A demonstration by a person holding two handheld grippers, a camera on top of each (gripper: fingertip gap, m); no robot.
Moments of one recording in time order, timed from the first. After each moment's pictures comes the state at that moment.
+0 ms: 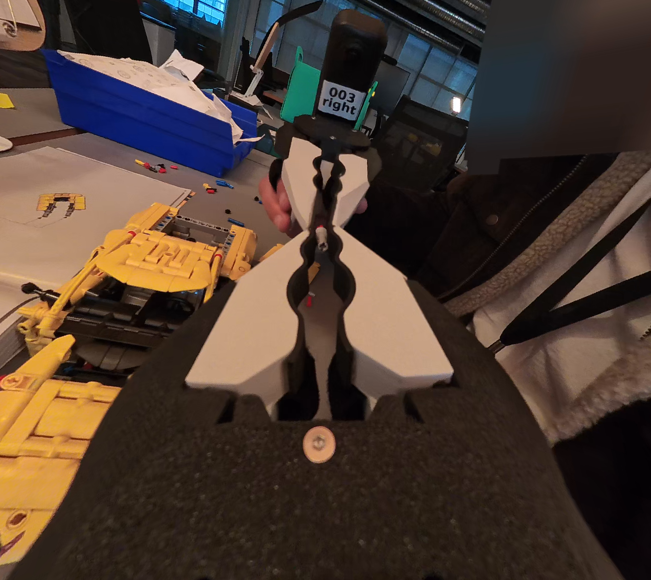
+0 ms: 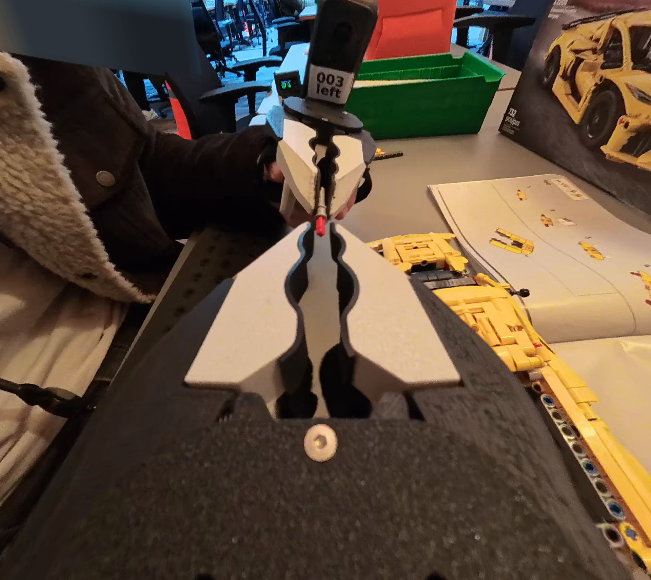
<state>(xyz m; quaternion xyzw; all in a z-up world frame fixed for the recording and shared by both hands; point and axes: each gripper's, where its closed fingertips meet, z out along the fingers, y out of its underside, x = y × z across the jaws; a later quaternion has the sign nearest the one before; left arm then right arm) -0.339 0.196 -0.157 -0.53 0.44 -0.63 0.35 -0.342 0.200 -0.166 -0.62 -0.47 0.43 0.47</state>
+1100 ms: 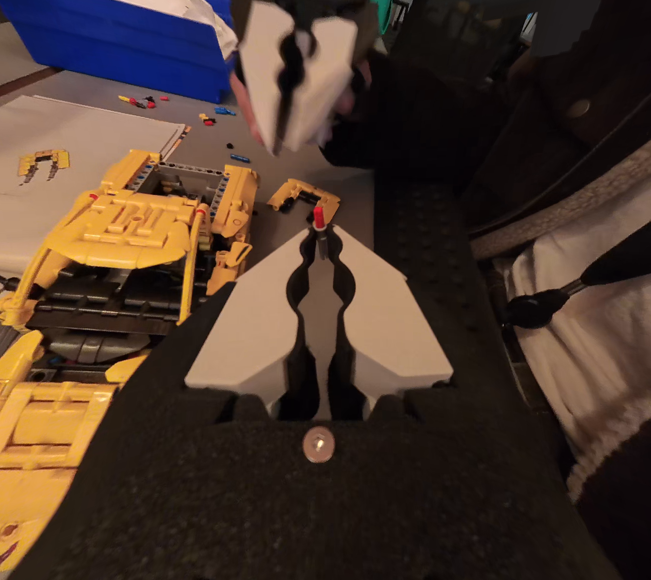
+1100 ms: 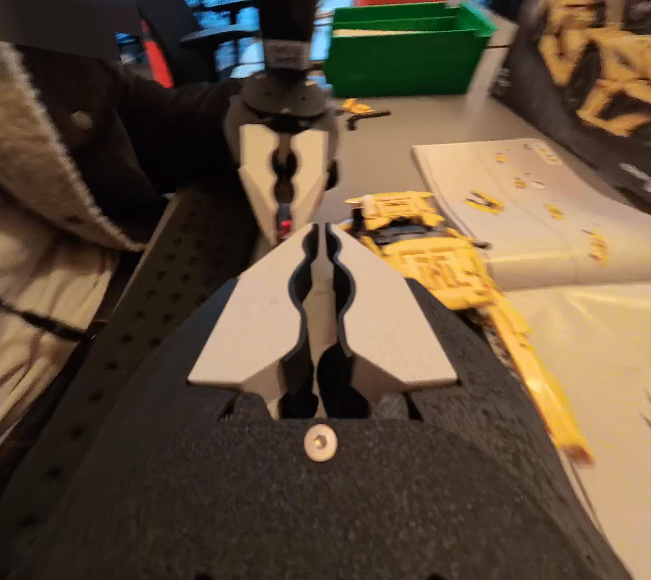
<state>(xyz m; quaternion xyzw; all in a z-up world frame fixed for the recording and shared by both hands) -0.315 0.175 -0.208 -0.56 0.55 -0.51 0.34 -0.306 0.203 -0.178 -0.64 -0.50 0.39 0.44</state>
